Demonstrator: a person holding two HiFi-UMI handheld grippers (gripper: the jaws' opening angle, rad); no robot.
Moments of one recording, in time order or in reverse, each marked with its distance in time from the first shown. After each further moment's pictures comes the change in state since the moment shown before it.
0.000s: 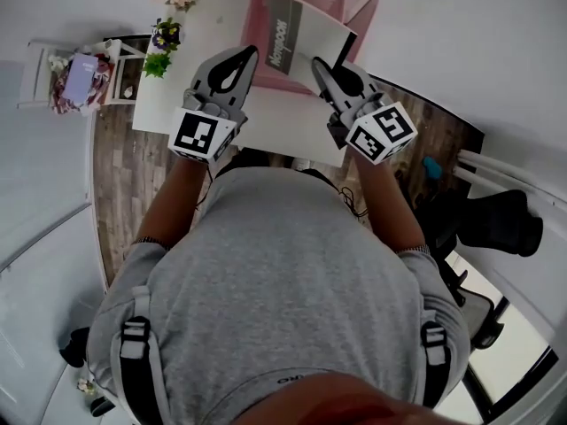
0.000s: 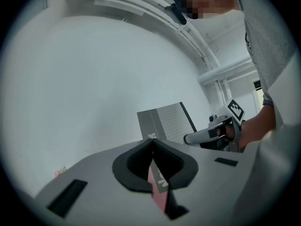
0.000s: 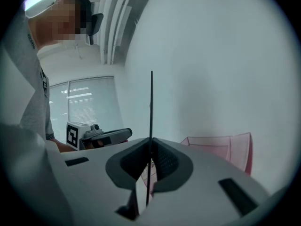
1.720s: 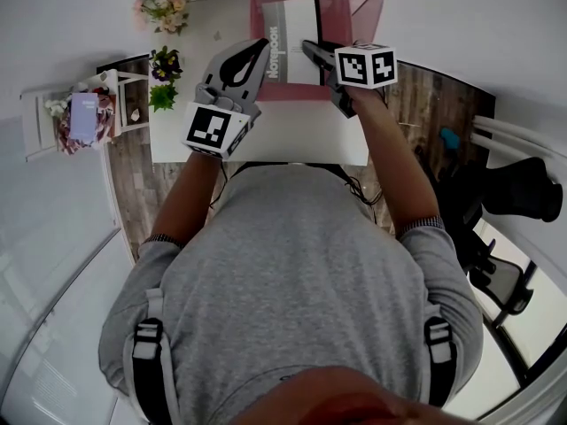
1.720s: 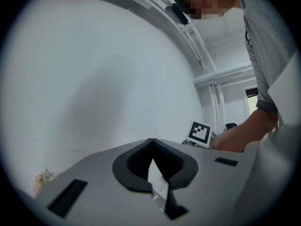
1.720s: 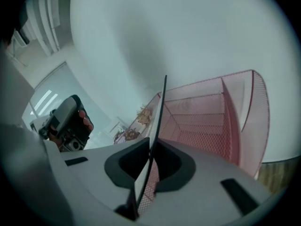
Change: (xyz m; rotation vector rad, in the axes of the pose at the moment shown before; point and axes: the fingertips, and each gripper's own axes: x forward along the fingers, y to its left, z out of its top) left arm 0.066 0.056 -0.022 -0.067 0.036 -0.150; right arm 0.109 -0.112 -0.089 0.396 0.463 -0.195
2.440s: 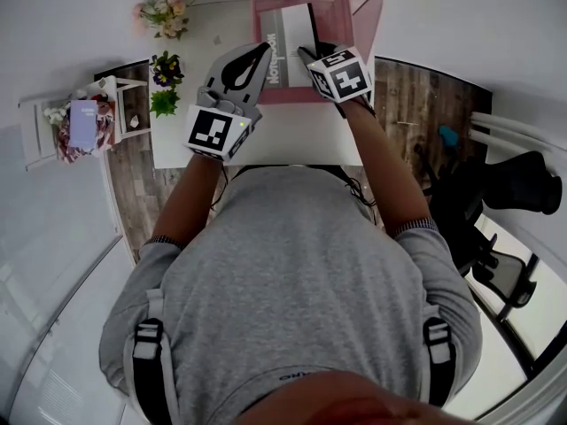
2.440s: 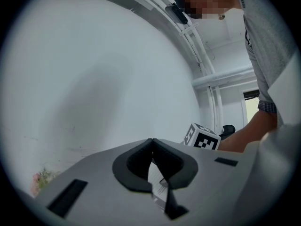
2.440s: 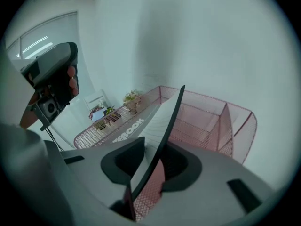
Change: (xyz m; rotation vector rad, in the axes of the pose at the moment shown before) left arm -0.004 0.005 -0.002 -0.014 -0.009 -0.036; right arm 0.021 -0.015 -0.018 -0.377 0.129 -0.300
